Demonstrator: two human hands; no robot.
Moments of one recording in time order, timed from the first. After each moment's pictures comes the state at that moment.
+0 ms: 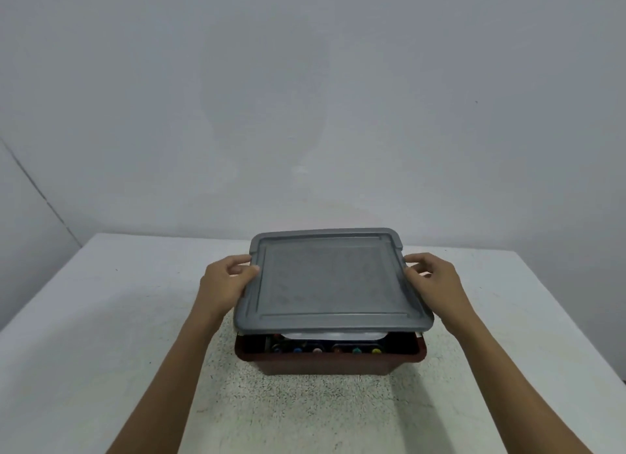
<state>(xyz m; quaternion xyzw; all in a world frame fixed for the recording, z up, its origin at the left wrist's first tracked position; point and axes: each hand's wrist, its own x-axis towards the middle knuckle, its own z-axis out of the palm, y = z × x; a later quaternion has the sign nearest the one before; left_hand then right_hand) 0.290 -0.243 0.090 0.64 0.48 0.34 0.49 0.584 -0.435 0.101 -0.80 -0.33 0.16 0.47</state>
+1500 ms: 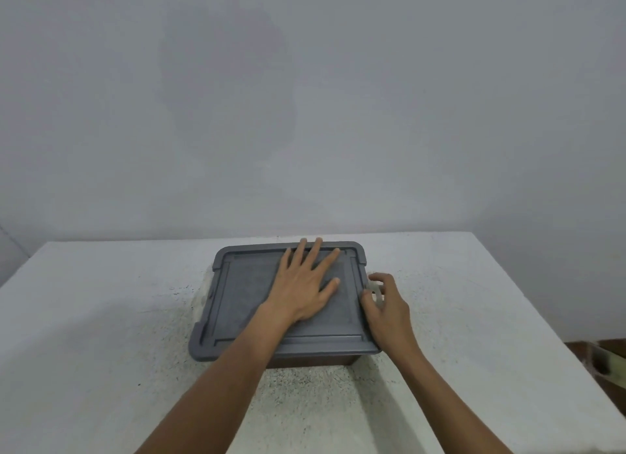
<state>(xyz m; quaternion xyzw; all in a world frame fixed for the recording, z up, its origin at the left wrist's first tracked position) 0.429 -0.311 0.060 0.97 0.25 0.04 0.06 0.534 -0.472 0.048 -0.81 -0.32 0.13 0.48</state>
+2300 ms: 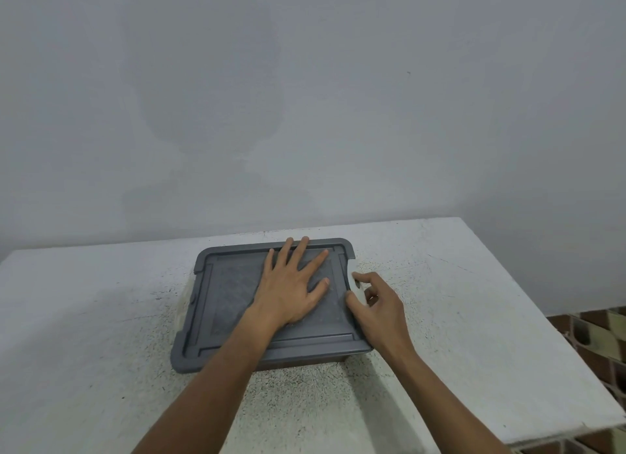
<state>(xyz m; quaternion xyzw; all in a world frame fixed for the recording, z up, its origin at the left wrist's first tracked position) 0.434 -0.307 0.044 0.96 0.25 0.05 0.06 0.532 -0.479 0.051 -0.79 -0.29 0.16 0.51</state>
